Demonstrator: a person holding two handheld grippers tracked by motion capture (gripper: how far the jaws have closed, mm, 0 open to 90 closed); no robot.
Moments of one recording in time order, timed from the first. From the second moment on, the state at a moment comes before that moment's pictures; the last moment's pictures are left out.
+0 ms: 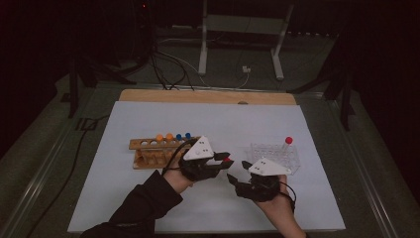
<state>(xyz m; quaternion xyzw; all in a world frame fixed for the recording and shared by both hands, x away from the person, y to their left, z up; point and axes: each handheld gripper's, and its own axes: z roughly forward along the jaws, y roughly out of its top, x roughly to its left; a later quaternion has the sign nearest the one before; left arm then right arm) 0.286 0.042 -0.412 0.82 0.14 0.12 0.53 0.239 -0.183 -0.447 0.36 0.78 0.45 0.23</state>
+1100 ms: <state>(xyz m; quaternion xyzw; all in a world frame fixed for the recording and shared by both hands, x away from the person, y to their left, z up) 0.291 0.200 -0.381 0.78 0.29 0.27 0.49 0.241 -0.214 -0.438 0.38 0.76 0.47 0.24</state>
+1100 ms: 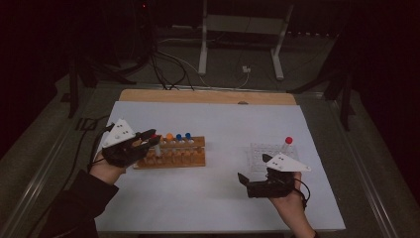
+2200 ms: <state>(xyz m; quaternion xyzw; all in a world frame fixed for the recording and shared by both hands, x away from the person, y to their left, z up) 0.339 0.209 -0.439 0.76 0.37 0.26 0.46 0.241 -0.223 -0.438 0.38 0.75 0.48 0.24</state>
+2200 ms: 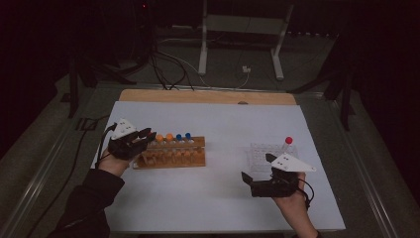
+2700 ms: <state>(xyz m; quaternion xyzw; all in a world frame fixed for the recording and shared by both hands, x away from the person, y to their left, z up) 0.336 0.215 -0.441 0.76 0.37 0.25 0.47 0.244 -0.234 -0.432 0.38 0.74 0.49 0.26</state>
